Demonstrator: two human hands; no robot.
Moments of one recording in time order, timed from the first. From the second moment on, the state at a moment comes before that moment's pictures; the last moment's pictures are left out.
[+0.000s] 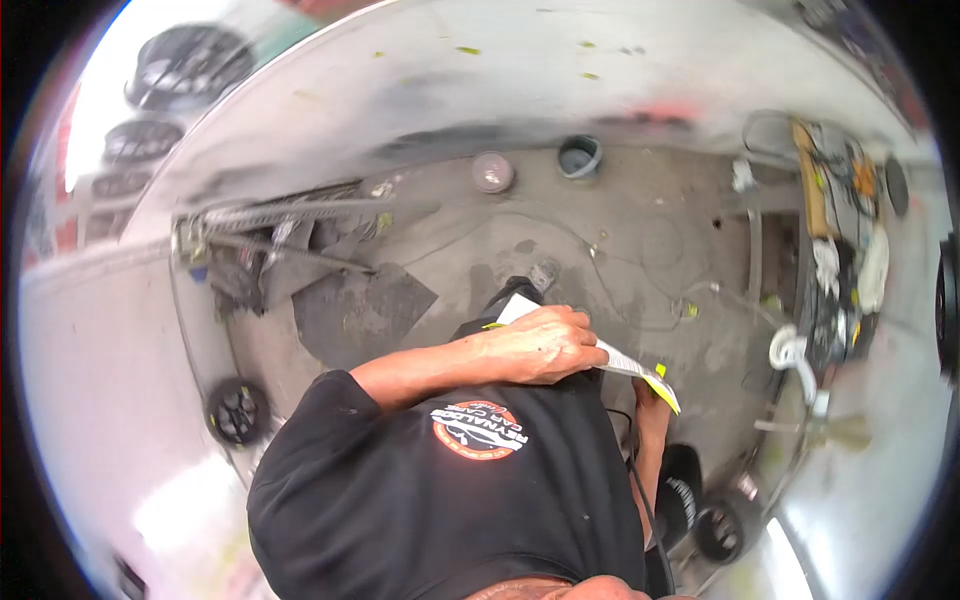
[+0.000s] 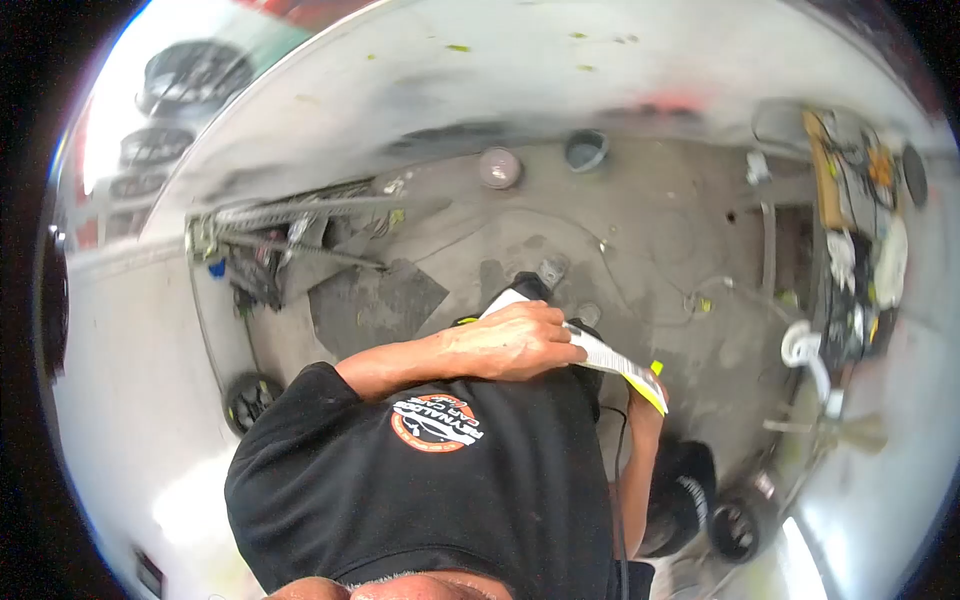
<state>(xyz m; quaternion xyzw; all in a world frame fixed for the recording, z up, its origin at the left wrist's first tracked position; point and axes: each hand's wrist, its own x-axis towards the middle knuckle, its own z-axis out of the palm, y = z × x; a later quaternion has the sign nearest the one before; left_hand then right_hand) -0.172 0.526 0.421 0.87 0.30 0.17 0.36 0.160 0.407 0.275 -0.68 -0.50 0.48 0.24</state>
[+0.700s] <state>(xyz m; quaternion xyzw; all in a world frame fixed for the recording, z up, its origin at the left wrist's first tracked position) -0.223 0.353 0.428 0.65 0.69 0.25 0.18 0.087 0.560 0.268 -0.37 -0.84 0.41 0.02</state>
